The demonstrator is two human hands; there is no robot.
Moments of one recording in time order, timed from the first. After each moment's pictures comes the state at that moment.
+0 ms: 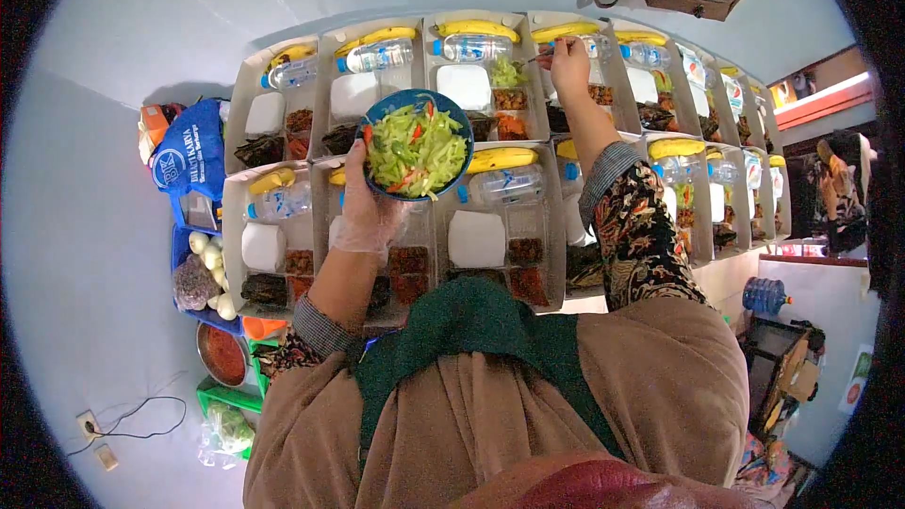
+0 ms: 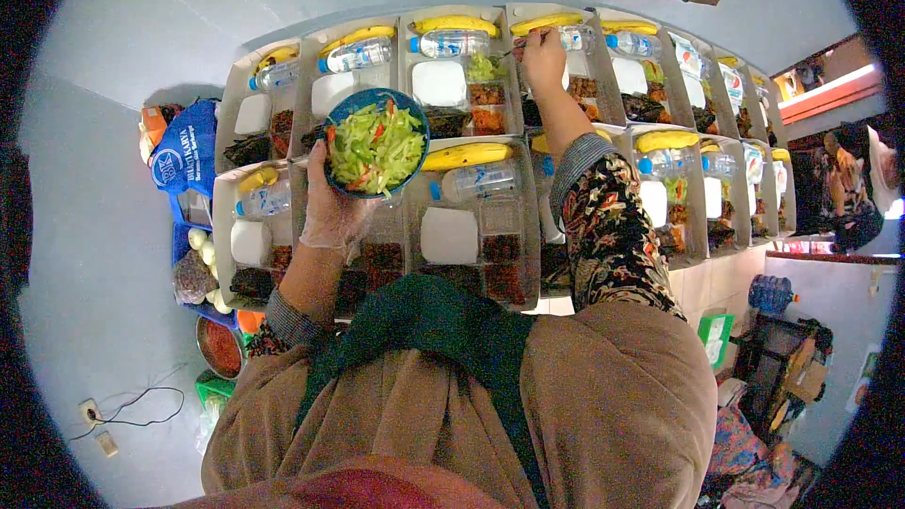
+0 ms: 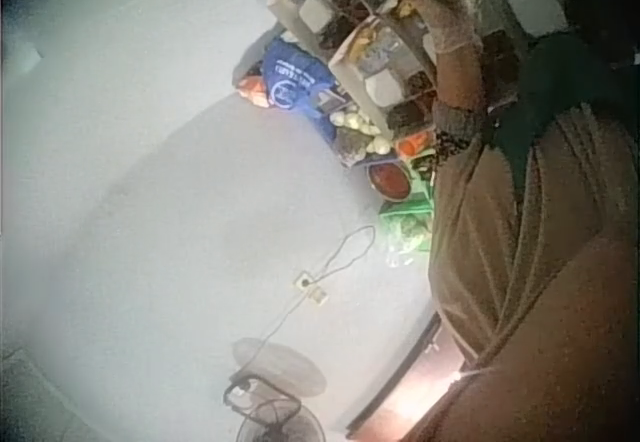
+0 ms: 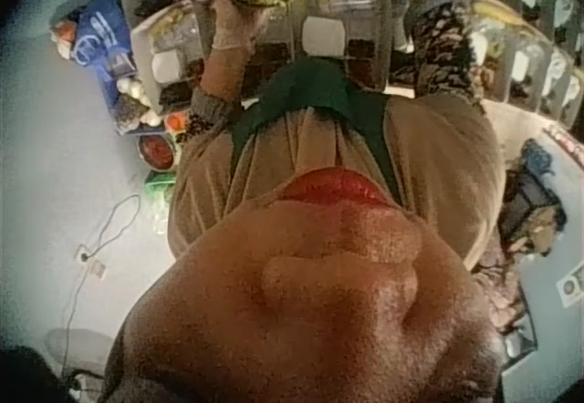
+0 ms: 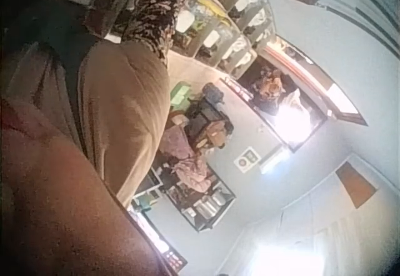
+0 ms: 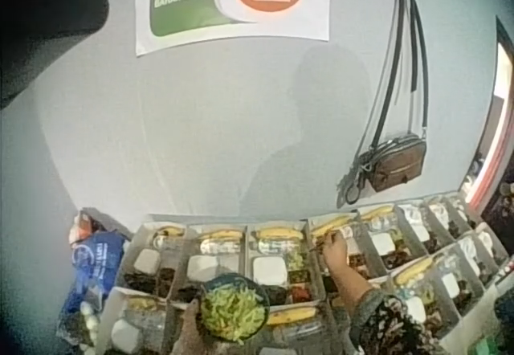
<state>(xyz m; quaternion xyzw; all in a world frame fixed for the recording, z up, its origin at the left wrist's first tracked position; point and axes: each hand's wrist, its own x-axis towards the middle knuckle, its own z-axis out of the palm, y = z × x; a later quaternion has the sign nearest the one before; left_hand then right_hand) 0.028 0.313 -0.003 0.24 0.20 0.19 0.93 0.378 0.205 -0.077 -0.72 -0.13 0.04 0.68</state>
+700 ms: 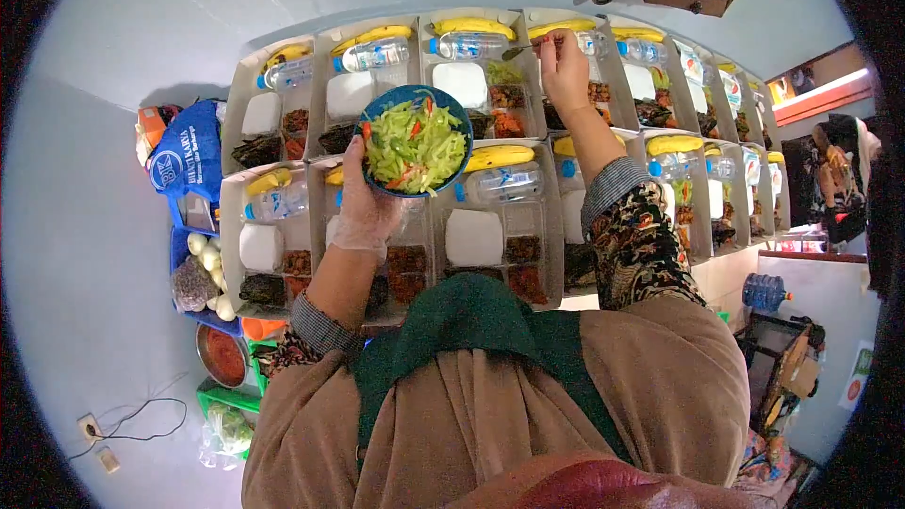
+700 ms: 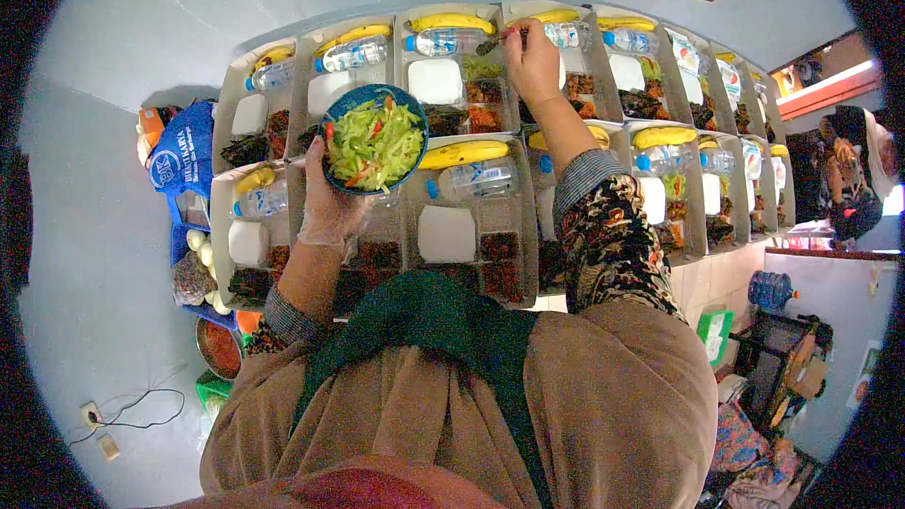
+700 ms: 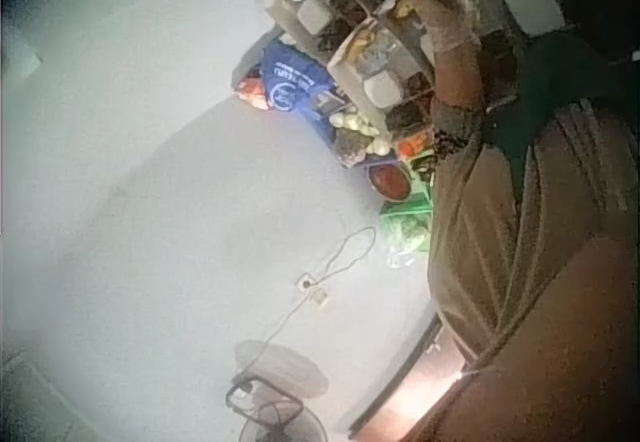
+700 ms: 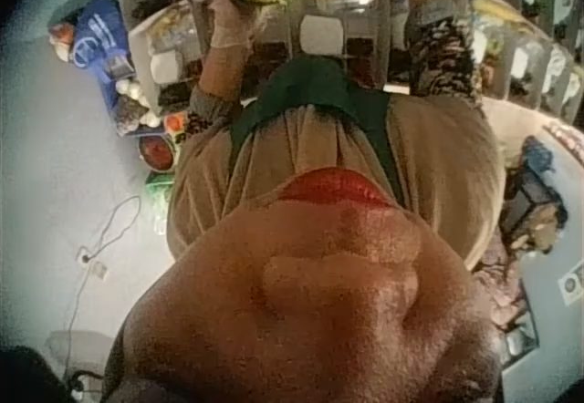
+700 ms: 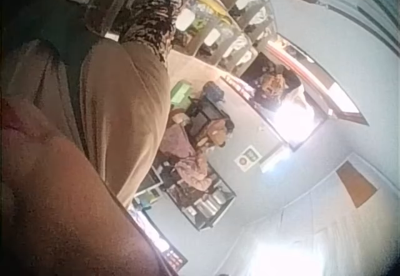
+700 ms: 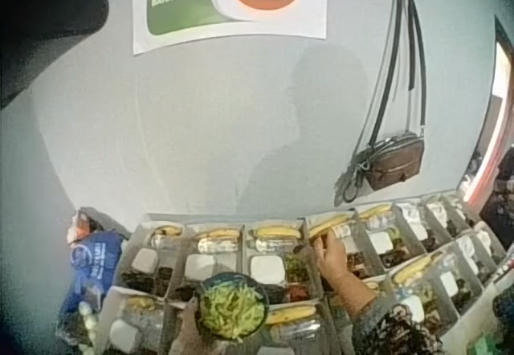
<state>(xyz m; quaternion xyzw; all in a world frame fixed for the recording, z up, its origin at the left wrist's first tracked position) 0.034 0.315 -0.010 0.26 0.25 0.21 0.91 0.338 0.190 -0.039 -0.77 -0.34 -0.12 0.53</state>
